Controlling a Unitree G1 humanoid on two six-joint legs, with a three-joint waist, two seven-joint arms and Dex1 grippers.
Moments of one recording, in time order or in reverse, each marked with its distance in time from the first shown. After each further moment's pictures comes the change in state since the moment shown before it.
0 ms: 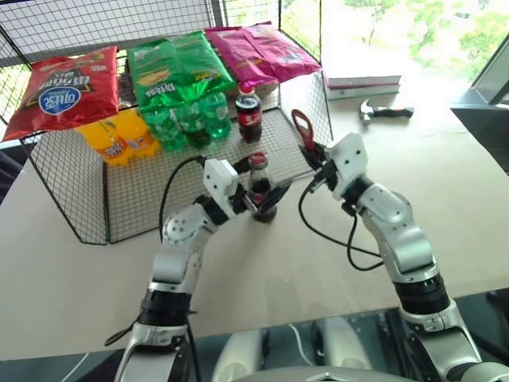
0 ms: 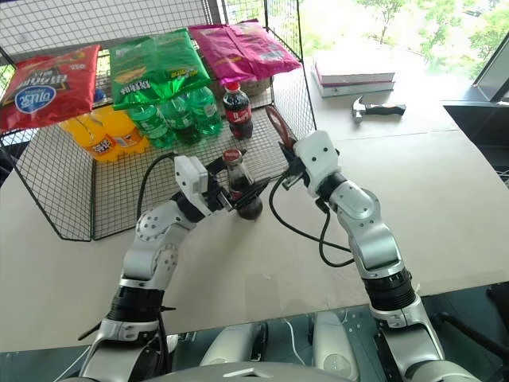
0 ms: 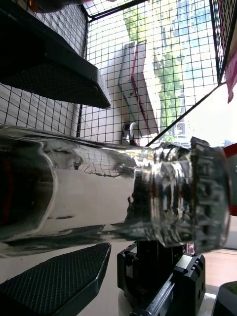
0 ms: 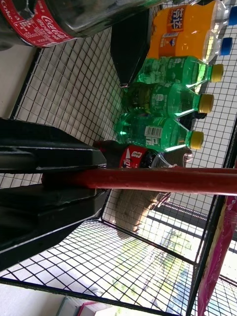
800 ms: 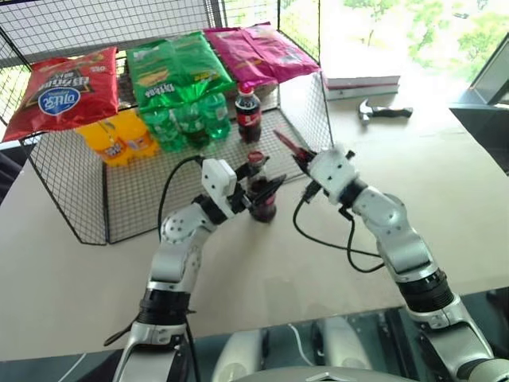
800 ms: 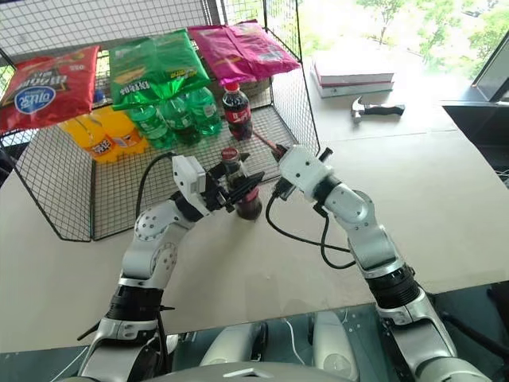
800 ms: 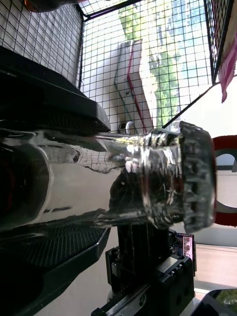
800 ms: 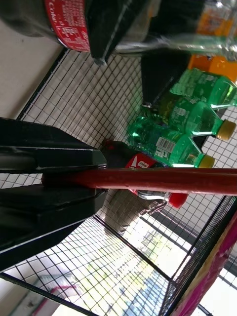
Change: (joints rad) left arm -0.005 0.009 0.005 0.015 -0.003 -0.017 -0.016; right arm -0.023 -0.097 0.125 0.064 -0.206 -0.176 0.028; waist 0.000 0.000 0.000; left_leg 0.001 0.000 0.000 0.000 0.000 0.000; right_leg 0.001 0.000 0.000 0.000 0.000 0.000
